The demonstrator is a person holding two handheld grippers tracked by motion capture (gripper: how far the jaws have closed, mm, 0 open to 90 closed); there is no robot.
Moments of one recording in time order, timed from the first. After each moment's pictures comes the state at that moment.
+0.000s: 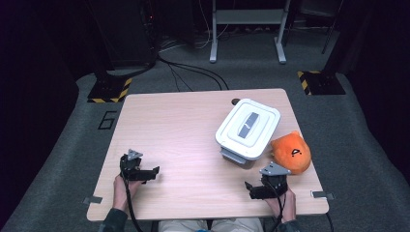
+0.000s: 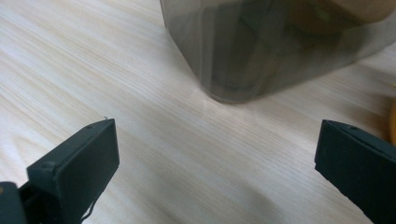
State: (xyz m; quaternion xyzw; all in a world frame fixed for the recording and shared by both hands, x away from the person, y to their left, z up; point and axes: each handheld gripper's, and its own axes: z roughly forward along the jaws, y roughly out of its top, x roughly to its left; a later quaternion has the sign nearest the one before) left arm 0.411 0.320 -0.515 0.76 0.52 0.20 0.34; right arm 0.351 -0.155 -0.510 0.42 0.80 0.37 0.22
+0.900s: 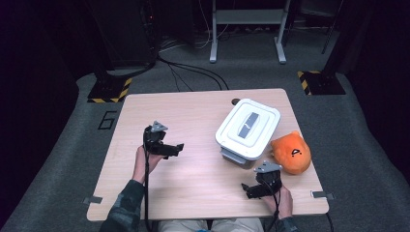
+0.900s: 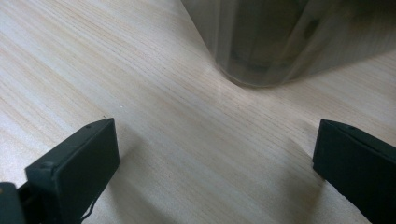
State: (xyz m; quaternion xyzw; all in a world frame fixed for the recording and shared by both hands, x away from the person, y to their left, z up) left arm 0.465 0.237 -0.439 0.80 0.43 0.18 0.38; right arm 0.369 -0.148 -0.530 0.41 0.82 0.34 0.18
